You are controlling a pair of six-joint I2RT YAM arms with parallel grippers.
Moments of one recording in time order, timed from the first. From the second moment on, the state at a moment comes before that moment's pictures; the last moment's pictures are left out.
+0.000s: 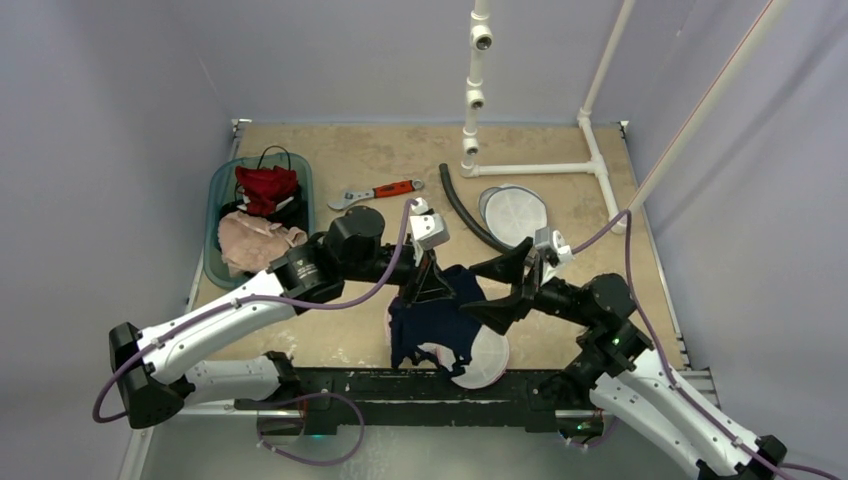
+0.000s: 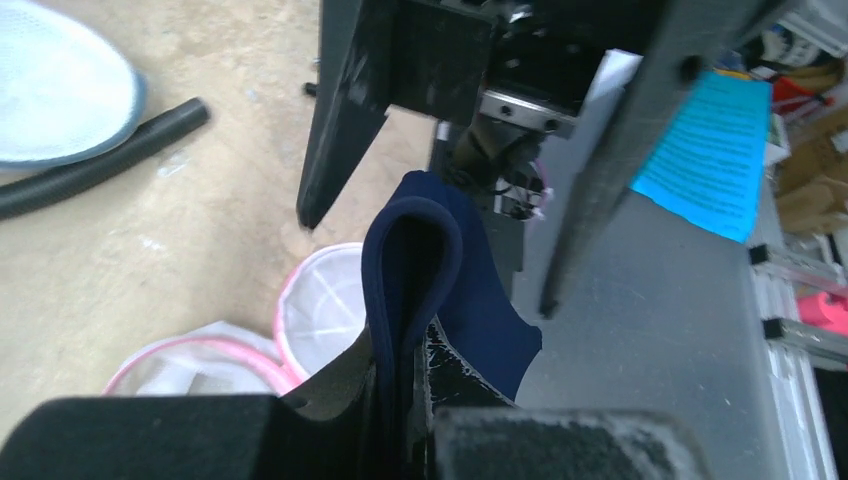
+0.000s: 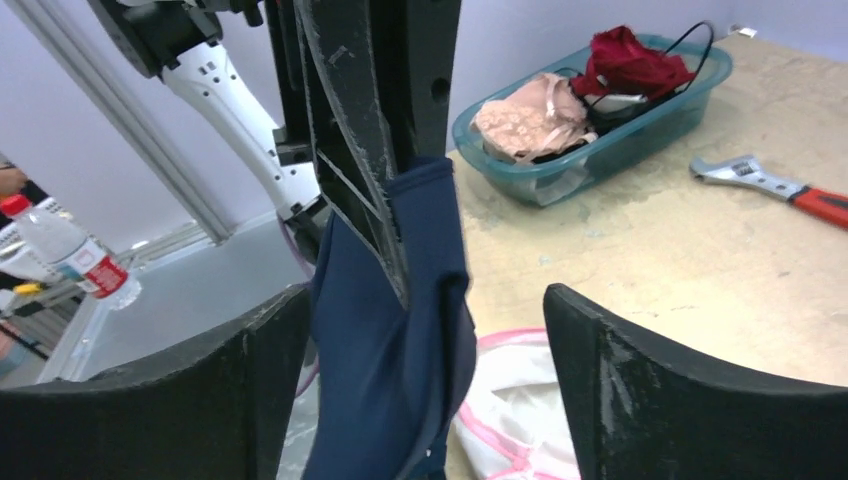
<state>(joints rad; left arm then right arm) -0.96 1.12 1.06 -0.29 0.55 -0.18 0.69 0.48 0.43 0.25 -0.61 0.45</state>
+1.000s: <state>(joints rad) -0.58 1.25 1.75 -0.60 -0.79 -0.18 0.69 0.37 0.26 0.08 -0.11 0.63</state>
